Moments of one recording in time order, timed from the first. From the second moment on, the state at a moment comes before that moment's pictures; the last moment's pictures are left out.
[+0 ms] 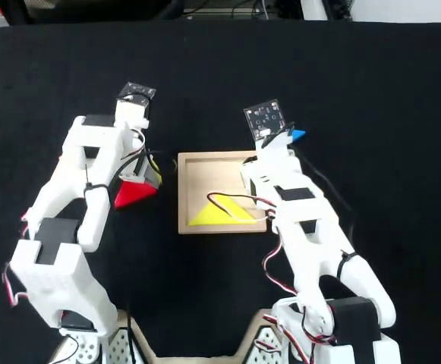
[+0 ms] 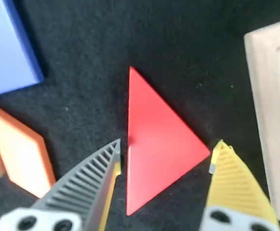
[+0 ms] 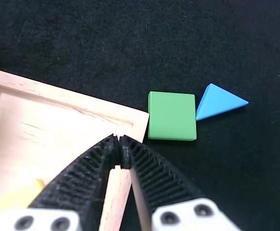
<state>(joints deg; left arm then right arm) -1.2 14.5 12.3 62.4 -15.5 -7.4 -18.1 59.8 14.0 11.8</state>
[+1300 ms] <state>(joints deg) 2.6 13.1 3.3 77.3 -7.5 -7.4 -18.1 59.8 14.0 11.8</state>
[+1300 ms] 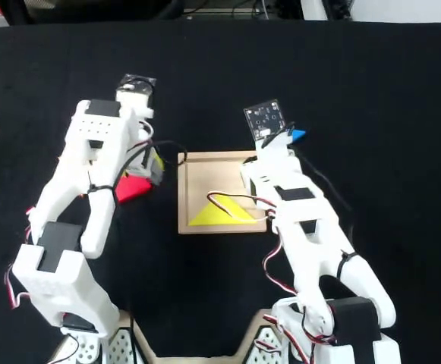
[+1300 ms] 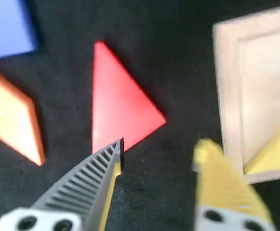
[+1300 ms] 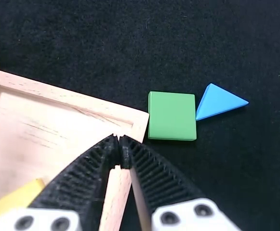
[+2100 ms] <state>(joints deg) -5.5 13.1 12.8 63.0 -21.8 -7.4 -18.1 59.8 14.0 11.8</state>
